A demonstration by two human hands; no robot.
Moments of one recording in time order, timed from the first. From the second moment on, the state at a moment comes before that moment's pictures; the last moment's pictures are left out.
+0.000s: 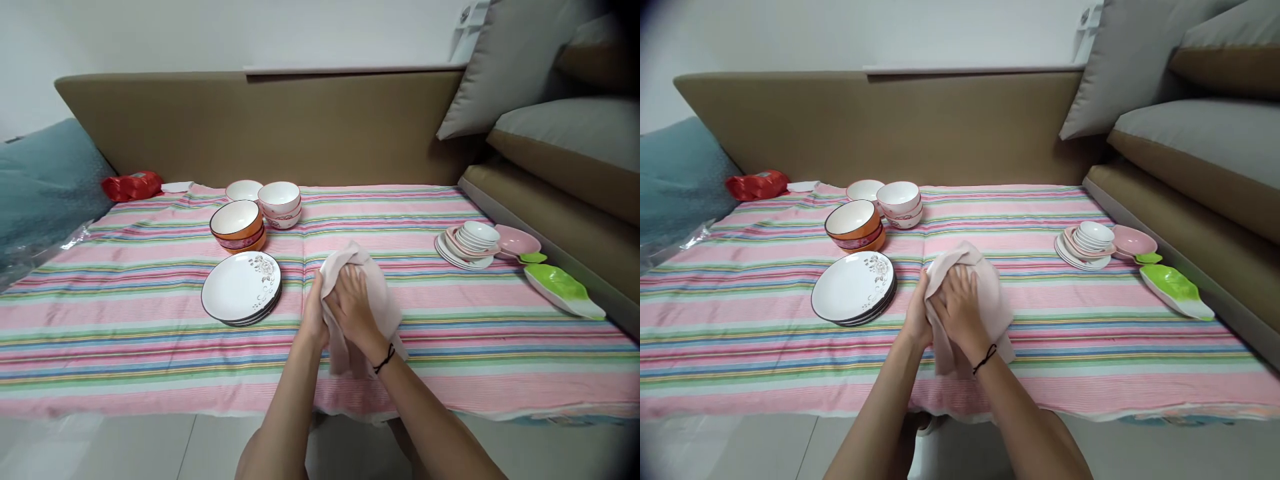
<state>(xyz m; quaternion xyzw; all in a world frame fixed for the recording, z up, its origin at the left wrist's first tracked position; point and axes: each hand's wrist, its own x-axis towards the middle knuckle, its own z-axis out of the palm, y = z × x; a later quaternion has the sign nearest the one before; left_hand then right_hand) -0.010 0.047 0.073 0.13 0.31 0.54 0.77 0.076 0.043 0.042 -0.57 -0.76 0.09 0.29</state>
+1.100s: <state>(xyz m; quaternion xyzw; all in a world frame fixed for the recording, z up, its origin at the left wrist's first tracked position) 0.003 0.050 0.060 0.04 0.29 0.50 0.81 0.104 0.039 0.020 -0.68 -0.69 0.11 0.21</state>
